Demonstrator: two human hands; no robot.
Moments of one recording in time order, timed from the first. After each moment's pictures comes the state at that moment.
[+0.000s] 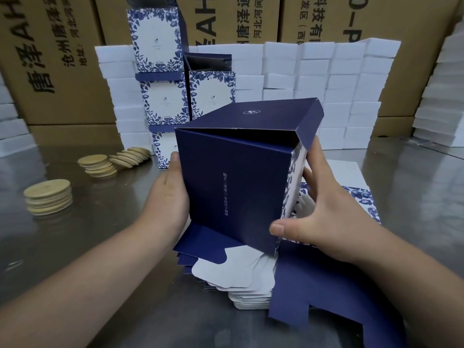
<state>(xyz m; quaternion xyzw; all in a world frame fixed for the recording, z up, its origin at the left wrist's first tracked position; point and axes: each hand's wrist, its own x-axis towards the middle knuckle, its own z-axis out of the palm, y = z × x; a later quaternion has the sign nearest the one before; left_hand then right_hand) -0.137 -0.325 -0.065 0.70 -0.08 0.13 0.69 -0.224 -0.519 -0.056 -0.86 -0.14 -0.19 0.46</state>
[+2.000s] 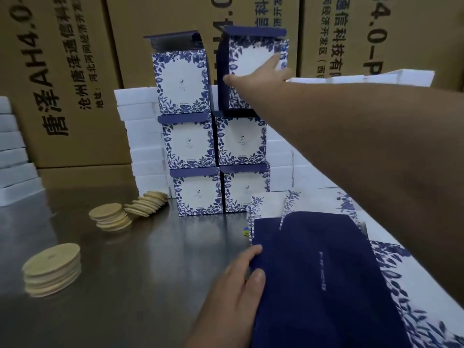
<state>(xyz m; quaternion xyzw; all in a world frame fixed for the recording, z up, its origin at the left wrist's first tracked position) -0.068 -0.321 -0.141 0.74 -0.26 0.05 0.62 0.070 -0.440 0.144 -0.83 0.21 -0.35 0.38</state>
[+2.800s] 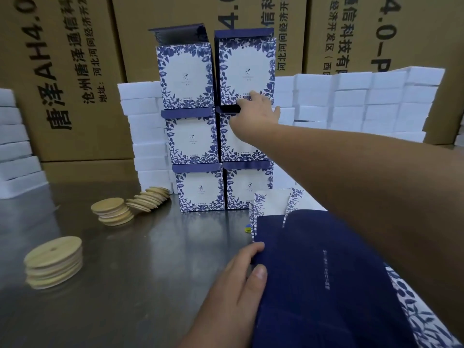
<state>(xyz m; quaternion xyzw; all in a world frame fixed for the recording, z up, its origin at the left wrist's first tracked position) -0.089 -0.313 -0.120 0.79 -0.26 0.03 0.56 0.082 -0.437 0.076 -0.93 0.06 -0.34 0.13</state>
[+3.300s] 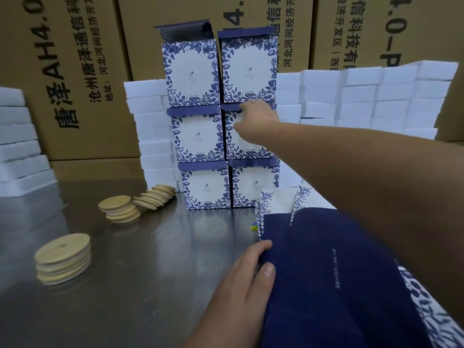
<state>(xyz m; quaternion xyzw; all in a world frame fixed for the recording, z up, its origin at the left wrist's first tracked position) -0.091 -0.307 -0.118 0.81 -0.27 0.03 0.52 0.088 -0.439 0.072 -0.95 0.00 -0.30 0.11</state>
